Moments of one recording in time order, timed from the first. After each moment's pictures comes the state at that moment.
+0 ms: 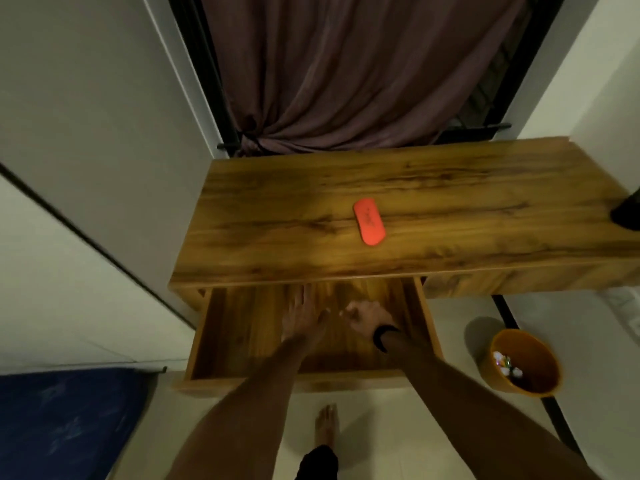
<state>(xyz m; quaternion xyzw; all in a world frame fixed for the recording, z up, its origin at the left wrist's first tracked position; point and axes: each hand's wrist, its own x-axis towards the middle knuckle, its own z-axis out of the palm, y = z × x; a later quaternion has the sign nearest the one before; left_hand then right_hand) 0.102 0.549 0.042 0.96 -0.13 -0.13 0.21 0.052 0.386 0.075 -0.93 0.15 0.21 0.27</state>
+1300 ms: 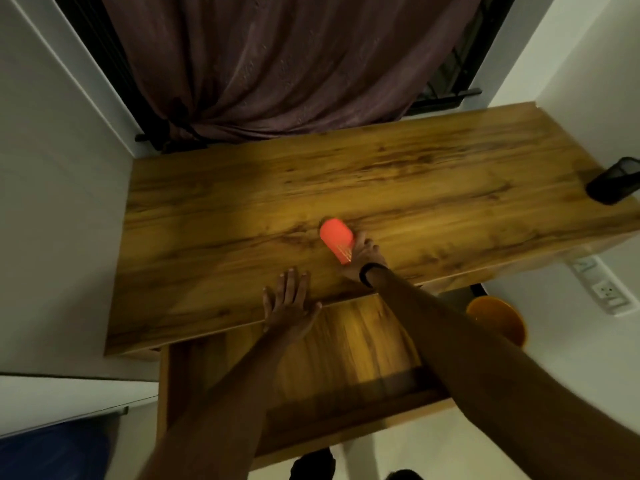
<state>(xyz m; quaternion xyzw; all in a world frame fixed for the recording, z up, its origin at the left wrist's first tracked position) 0.243 0.518 0.004 0.94 -0.26 -0.21 0.08 0.244 0.308 0.052 -0.91 0.32 0.18 0.19</state>
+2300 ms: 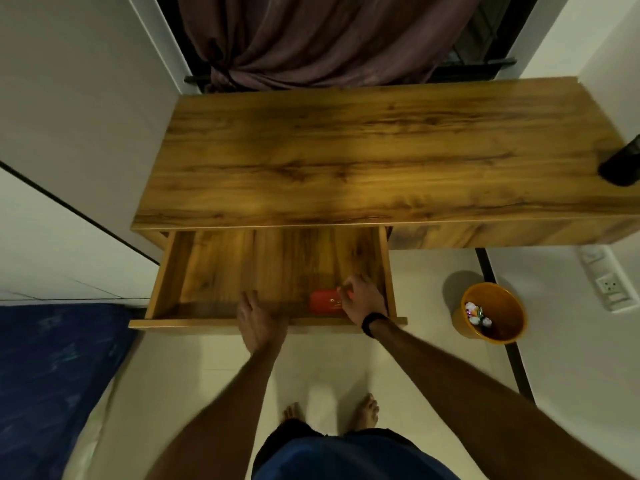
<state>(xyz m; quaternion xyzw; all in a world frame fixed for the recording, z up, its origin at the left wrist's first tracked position) -0.021 0.542 0.009 0.96 0.12 -0.08 0.24 -0.029 0.322 0.012 -0.94 0.17 0.11 0.29</state>
